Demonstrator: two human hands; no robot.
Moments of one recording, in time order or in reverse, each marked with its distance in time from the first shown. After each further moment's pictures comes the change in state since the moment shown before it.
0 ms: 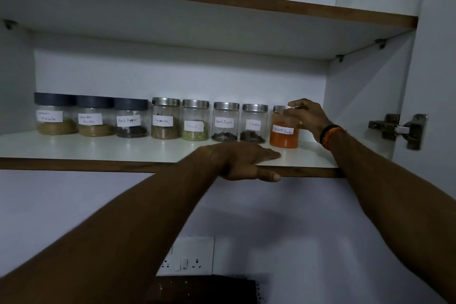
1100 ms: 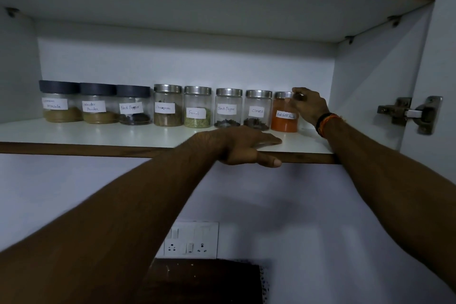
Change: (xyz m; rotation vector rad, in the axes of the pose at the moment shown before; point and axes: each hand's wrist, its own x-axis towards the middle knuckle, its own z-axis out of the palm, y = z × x) left_hand -0.003 0.004 -0.001 -0.056 0.017 -0.069; right_hand 0.003 0.010 0.011 -0.318 0.043 -0.063
